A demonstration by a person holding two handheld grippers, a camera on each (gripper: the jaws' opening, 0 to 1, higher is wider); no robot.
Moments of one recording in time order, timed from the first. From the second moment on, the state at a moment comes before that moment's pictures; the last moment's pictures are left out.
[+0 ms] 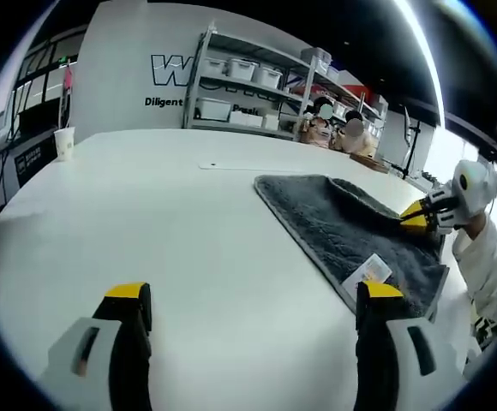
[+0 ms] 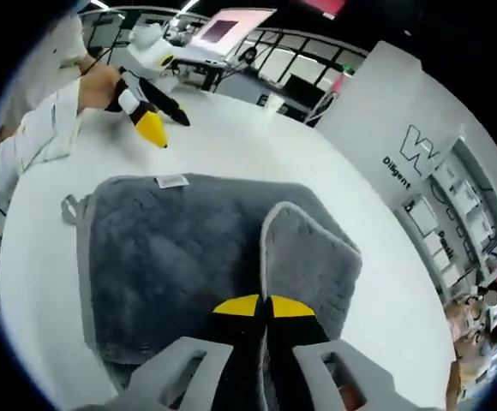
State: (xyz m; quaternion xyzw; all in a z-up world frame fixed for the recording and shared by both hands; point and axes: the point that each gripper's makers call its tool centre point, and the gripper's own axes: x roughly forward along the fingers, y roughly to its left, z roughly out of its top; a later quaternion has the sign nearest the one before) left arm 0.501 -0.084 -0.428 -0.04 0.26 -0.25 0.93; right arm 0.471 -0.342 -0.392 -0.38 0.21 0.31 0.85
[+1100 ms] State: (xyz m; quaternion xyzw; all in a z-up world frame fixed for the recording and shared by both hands) left arm 0.500 -0.090 -0.422 -0.05 0.25 -0.27 0.93; right arm 0.527 -0.493 -0.310 -0.46 0.18 0.04 0.87
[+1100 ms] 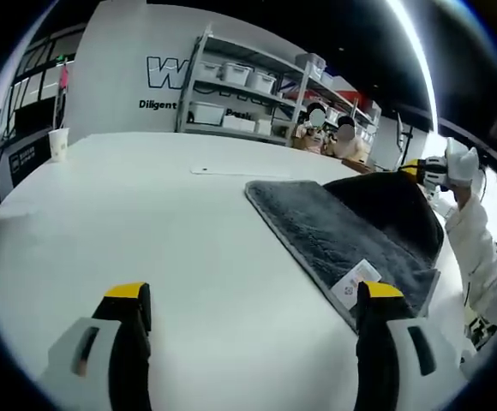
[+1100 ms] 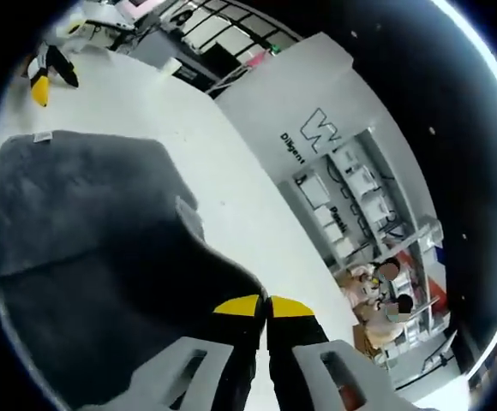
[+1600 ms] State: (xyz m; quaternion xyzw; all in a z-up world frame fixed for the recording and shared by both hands) left arm 0.501 -0.089 -0.423 -0.05 0.25 -0.27 0.93; right arm 0.547 -0.556 -0.354 -0.42 0.23 0.02 0.88
